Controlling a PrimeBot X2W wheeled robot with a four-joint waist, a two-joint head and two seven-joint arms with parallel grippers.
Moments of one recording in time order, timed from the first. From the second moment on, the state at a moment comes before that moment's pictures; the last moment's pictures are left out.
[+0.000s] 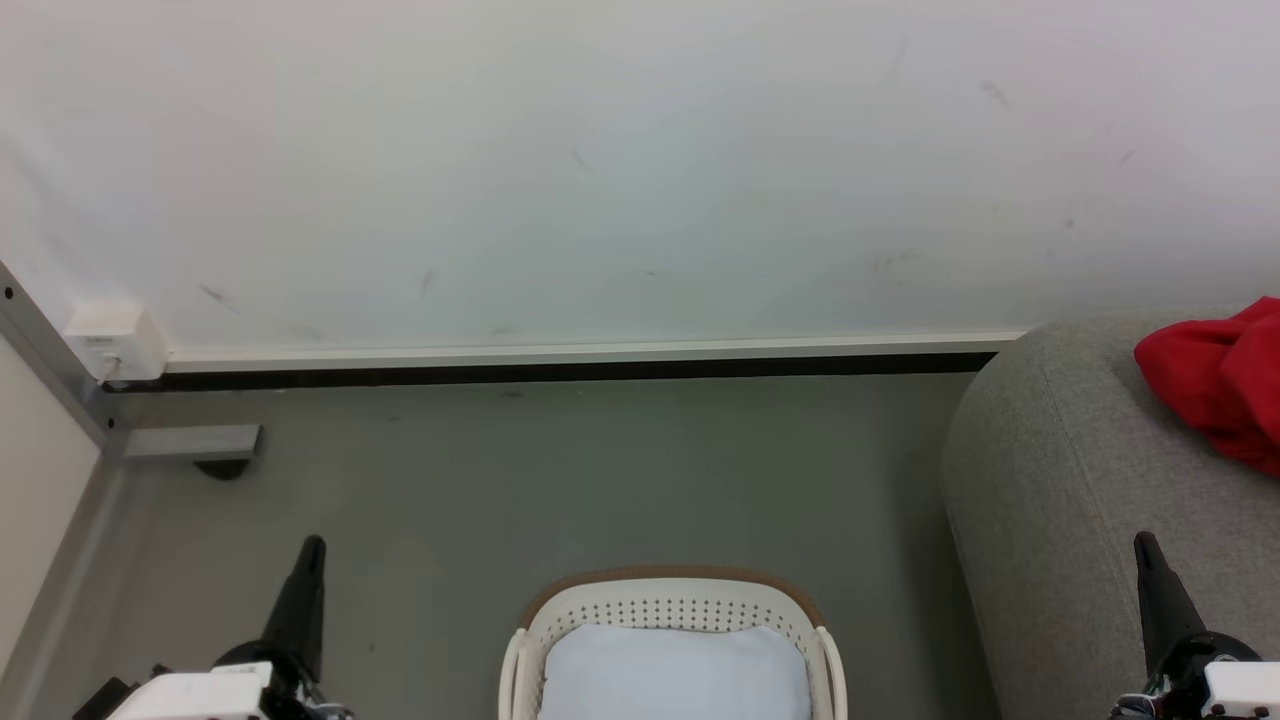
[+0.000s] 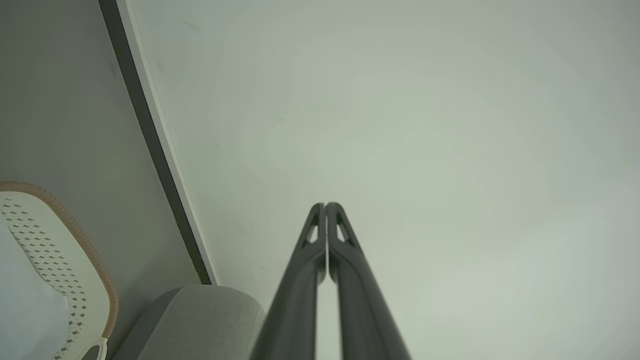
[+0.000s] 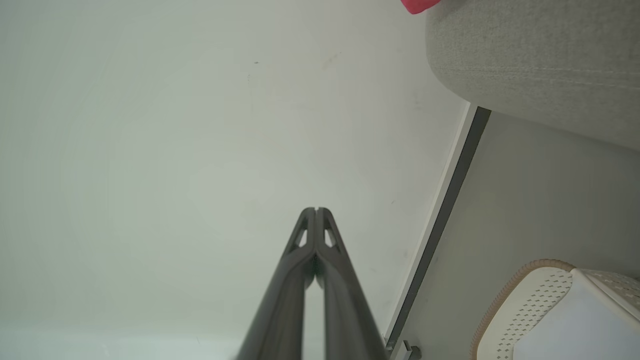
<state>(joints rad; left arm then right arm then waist) -0.11 0.05 0.11 0.25 -1.61 -0.13 0.11 -0.10 -0.05 -0.11 0.25 1.61 0.13 0.11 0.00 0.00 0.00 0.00</state>
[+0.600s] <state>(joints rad) -0.11 0.05 0.11 0.25 -1.61 -0.13 0.11 -0.10 -0.05 -0.11 0.25 1.61 0.13 0.11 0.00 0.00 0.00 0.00</state>
